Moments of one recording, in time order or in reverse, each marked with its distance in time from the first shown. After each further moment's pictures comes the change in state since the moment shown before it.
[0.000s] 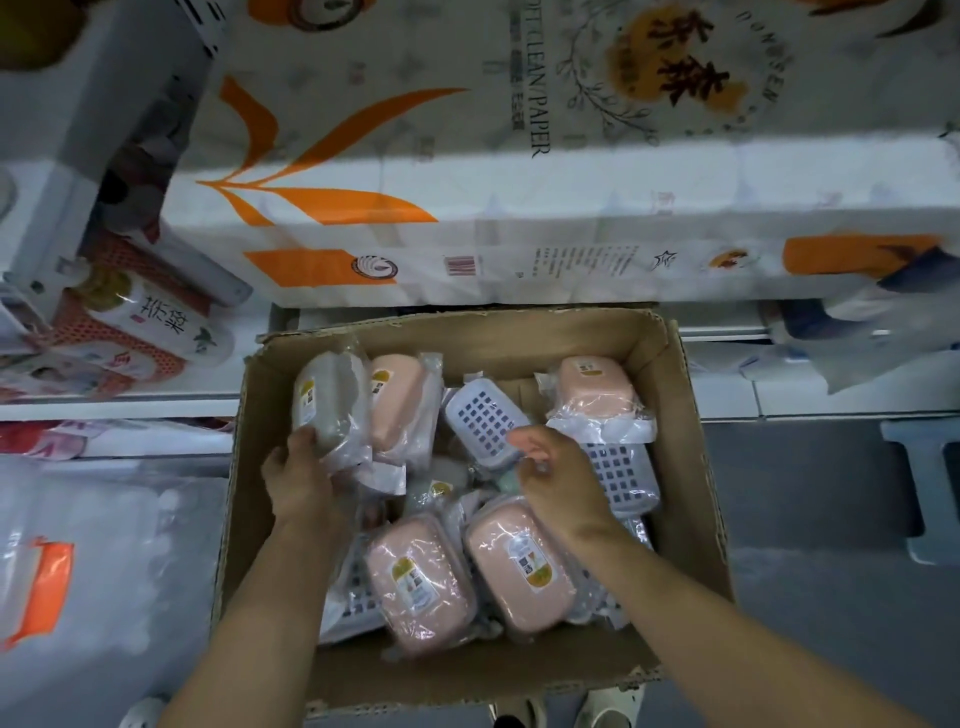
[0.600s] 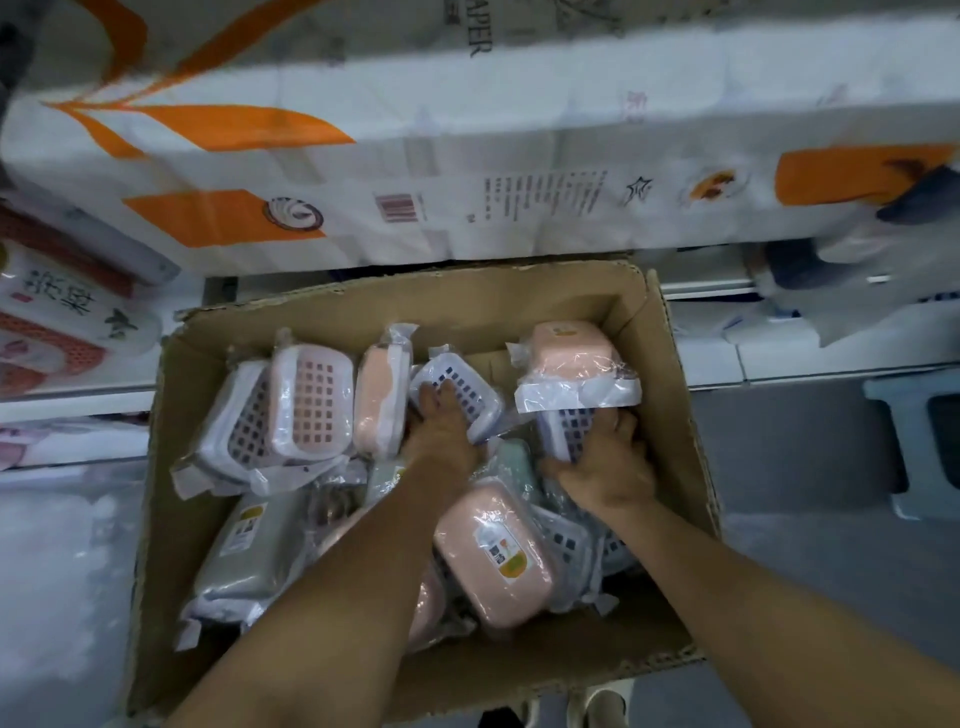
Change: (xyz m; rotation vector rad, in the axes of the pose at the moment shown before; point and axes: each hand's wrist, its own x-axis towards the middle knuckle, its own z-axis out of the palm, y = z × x) left_hand -0.002 -0.111 0.114 1.655 -0.566 0.580; right_hand 0.029 0.082 -0.034 -0.502 0.081 0.339
